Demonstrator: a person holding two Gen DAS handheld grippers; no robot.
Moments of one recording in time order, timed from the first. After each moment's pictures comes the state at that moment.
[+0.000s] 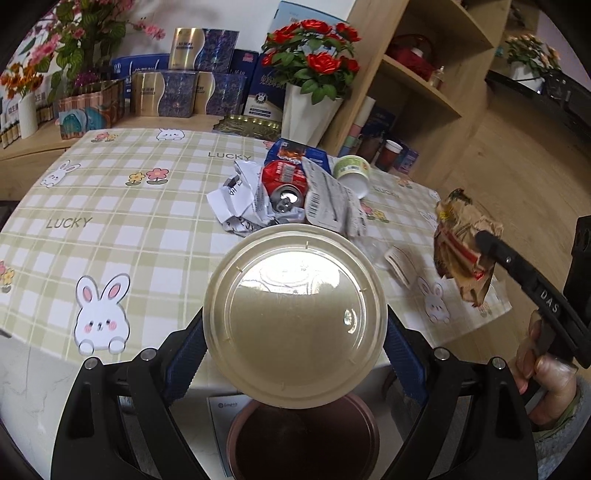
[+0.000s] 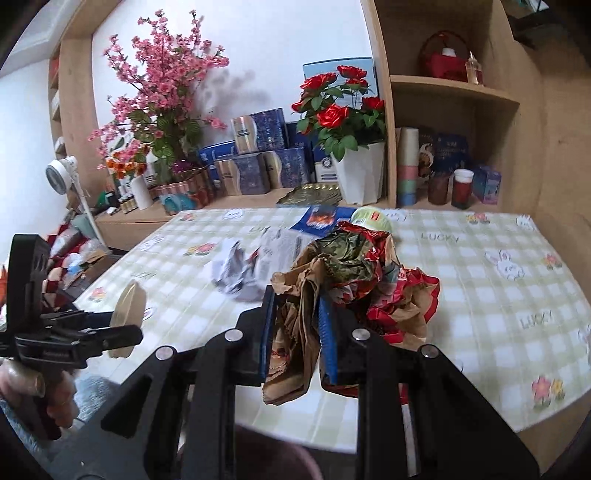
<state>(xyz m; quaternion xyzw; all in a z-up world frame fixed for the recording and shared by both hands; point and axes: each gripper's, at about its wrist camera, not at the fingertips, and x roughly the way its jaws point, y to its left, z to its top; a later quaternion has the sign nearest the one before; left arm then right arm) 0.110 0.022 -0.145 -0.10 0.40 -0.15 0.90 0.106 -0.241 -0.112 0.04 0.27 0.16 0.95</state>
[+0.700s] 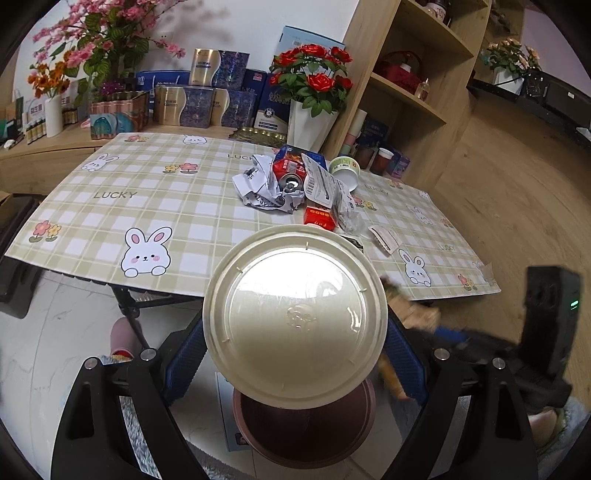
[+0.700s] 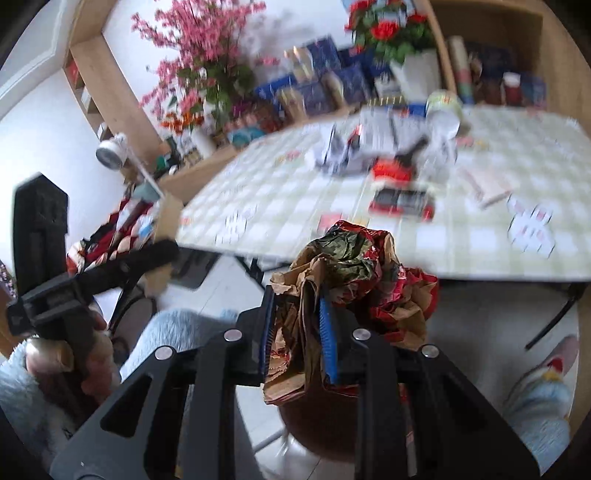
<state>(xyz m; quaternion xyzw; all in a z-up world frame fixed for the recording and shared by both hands) -0.013 0.044 -0.135 -0.10 0.36 -0.14 0.92 -0.003 -0.178 -0.175 0.12 0.40 0.27 0.87</state>
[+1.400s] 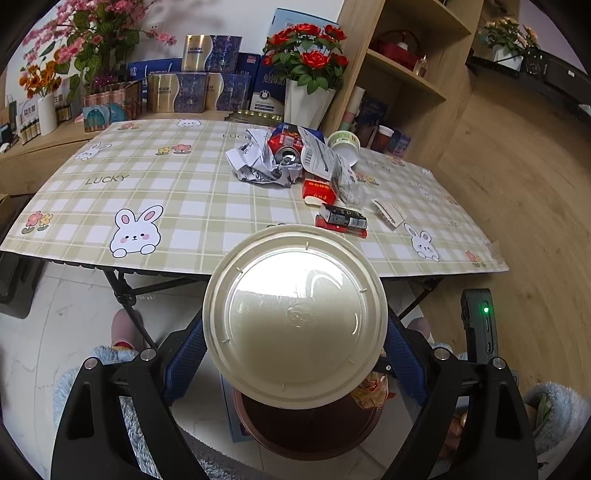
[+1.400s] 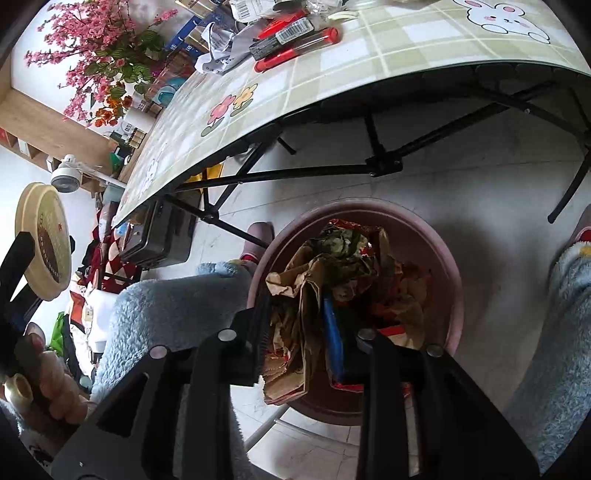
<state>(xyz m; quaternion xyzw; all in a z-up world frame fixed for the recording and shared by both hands) -0.006 0.028 -0.164 -0.07 0.39 -0.14 0.91 0.022 -0.208 -0.296 0.23 0.55 0.20 0.78</state>
